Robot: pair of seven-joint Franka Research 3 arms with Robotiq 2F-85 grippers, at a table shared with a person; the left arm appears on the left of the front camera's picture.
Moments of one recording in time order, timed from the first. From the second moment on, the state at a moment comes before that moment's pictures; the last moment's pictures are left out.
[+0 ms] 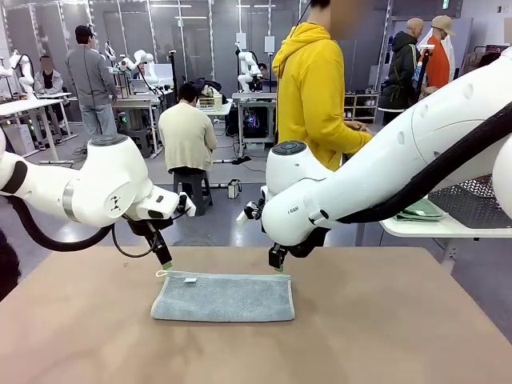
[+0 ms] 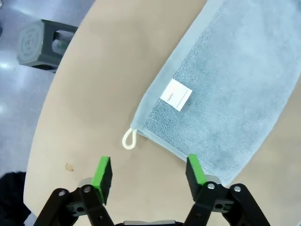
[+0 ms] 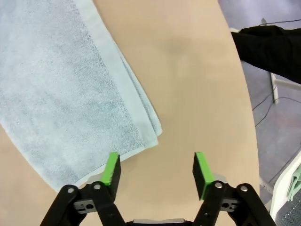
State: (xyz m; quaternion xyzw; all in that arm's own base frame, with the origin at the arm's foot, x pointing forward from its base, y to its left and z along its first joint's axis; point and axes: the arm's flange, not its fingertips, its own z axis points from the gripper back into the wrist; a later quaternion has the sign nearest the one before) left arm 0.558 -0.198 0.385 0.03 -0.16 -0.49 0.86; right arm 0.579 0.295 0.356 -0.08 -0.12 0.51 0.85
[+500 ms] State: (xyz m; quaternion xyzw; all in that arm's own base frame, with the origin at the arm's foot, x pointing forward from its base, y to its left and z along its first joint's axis) left arm 0.549 -0.198 0.389 0.03 -0.16 -0.48 0.86; right arm 0.573 0.290 0.359 -0.09 -0.12 0.50 0.85
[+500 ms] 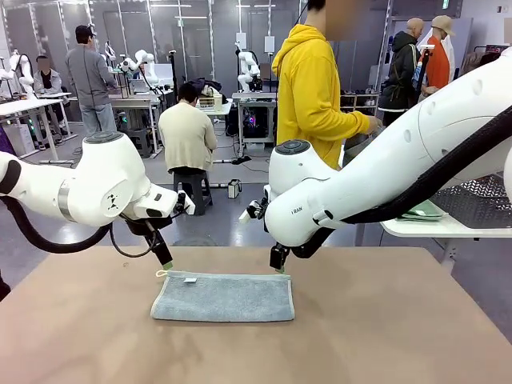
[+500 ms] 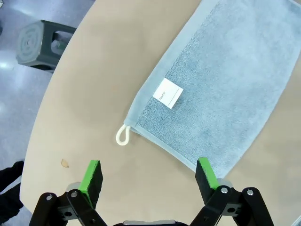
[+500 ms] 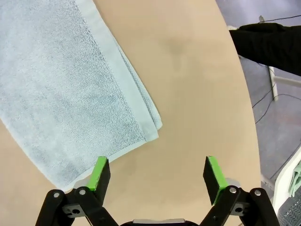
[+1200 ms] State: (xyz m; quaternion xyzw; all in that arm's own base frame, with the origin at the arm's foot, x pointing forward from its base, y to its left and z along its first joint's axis) left arm 0.545 -0.195 0.400 0.01 -0.16 -0.47 0.87; right arm 0.571 0.289 0.363 -0.09 -0.12 0.50 0.85
